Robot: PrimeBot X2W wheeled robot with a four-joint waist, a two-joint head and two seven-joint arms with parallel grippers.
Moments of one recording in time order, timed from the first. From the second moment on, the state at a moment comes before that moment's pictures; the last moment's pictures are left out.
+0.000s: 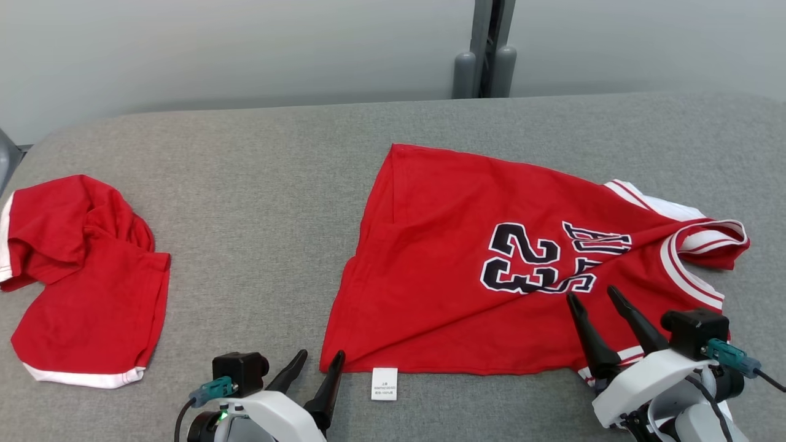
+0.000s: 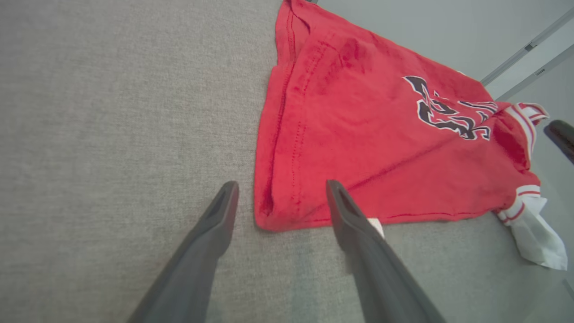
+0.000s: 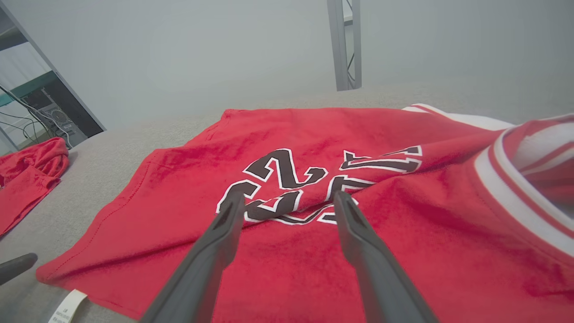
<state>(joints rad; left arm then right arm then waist) -0.15 0.12 -0.47 0.47 -0.68 -0.03 -0.05 -0.19 -0.19 0.28 0.40 0.47 0.13 -0.16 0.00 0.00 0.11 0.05</state>
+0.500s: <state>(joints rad) -0.20 0.11 -0.48 0.56 -0.67 -0.02 -0.04 -0.21 -0.18 0.29 0.41 0.45 0.13 -0.17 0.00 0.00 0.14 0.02</state>
